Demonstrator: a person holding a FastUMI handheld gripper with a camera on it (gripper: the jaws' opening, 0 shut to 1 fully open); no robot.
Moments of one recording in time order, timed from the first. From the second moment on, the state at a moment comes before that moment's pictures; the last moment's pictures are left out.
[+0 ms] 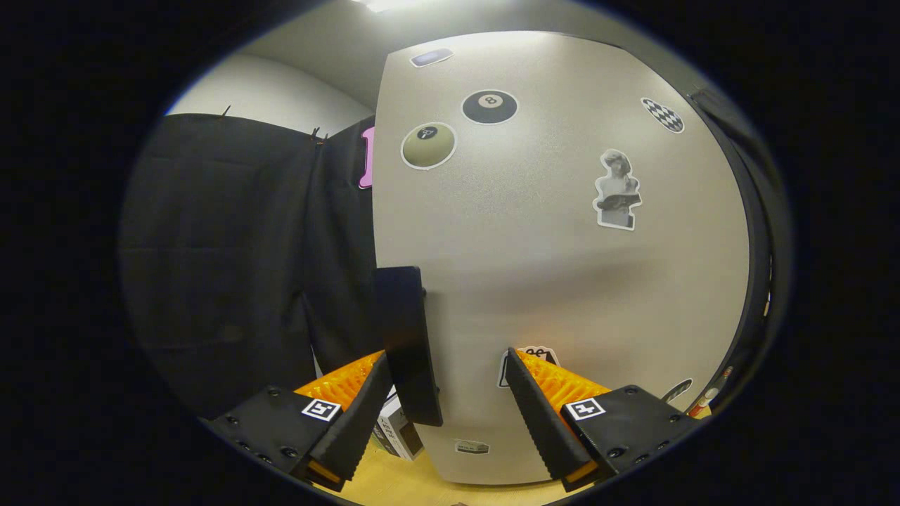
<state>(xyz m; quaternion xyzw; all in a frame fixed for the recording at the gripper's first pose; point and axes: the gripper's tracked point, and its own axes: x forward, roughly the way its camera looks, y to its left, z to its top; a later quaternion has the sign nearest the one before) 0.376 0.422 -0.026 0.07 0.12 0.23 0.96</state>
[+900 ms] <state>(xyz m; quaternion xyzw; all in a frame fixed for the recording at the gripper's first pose) 0.303 0.362 -0.007 0.04 0.11 0.17 0.98</state>
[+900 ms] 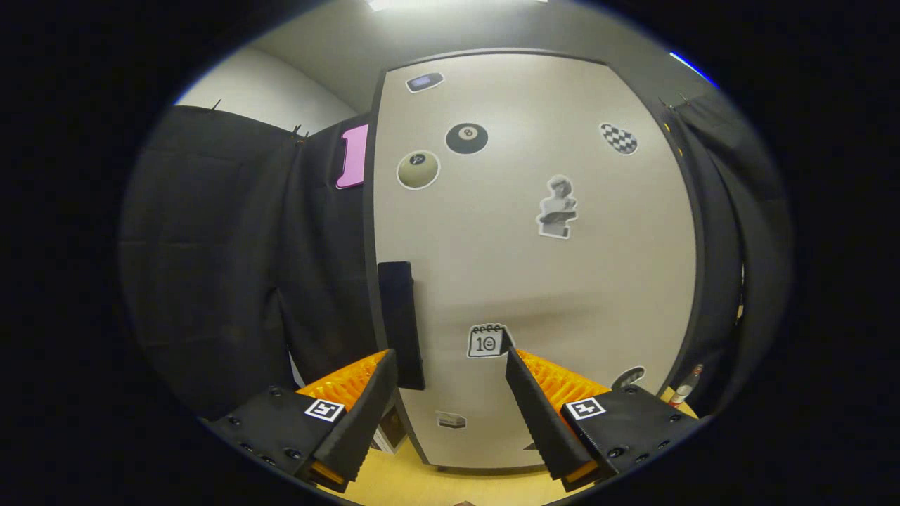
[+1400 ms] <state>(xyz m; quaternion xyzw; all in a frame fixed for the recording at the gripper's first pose) 0.187 0.215 0.040 0.00 0.07 0.11 0.99</state>
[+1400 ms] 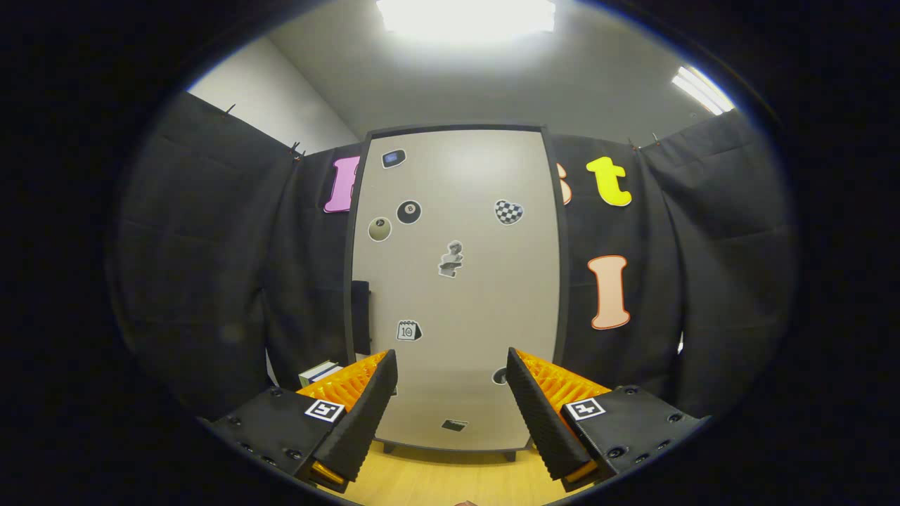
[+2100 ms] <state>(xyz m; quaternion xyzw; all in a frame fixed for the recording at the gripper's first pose) 0.063 0.069 0.048 0.00 0.07 0.05 1.00</state>
